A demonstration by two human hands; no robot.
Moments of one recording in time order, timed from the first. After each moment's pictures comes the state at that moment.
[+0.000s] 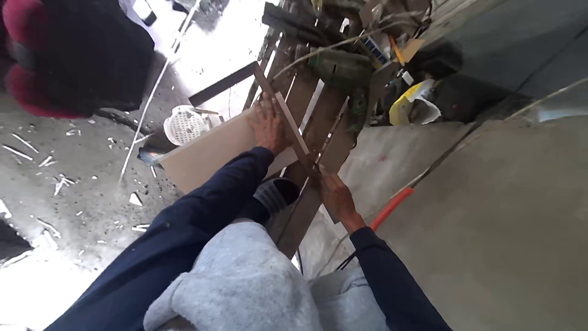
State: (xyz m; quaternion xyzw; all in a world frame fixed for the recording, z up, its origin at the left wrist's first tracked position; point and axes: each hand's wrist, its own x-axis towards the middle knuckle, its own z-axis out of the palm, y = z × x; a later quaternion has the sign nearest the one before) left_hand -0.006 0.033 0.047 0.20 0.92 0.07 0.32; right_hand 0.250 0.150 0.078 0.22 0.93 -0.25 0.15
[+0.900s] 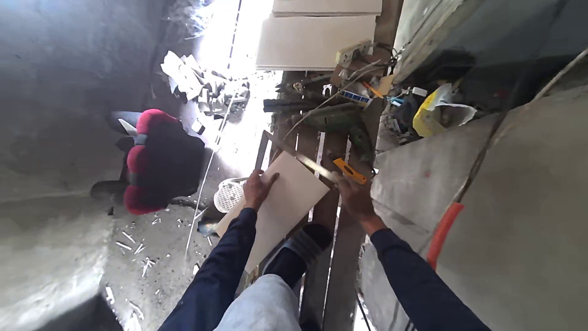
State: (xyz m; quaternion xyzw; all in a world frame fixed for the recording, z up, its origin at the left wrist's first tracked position) left_hand -0.063 -0.064 0.032 0.12 0.93 0.19 0.28; right_hand 0.176 0.168 0.037 0.22 0.95 -0.21 -0.07
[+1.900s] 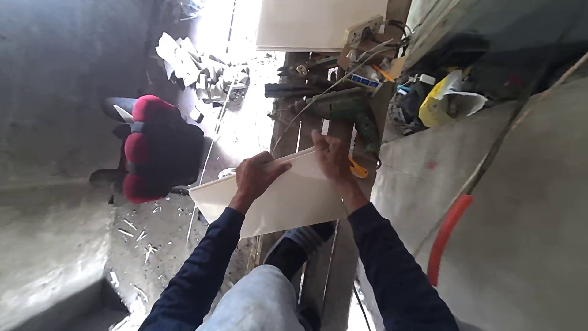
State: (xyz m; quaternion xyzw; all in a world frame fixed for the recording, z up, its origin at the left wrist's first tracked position) left_hand -0.056 -0.056 0.137 0.32 0.89 0.27 0.18; right_hand 0.068 0.139 0.151 0.32 0.79 -0.52 -0.09
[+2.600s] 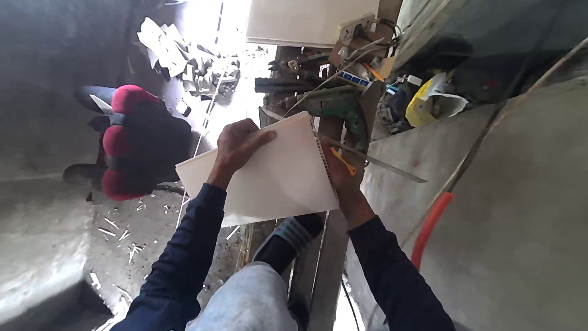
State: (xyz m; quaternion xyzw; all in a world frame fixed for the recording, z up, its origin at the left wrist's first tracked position) left_hand -0.111 -0.024 0.159 0.29 0.83 0.40 0.25; right_hand 0.125 0.133 0.179 0.42 0.55 -0.72 0.02
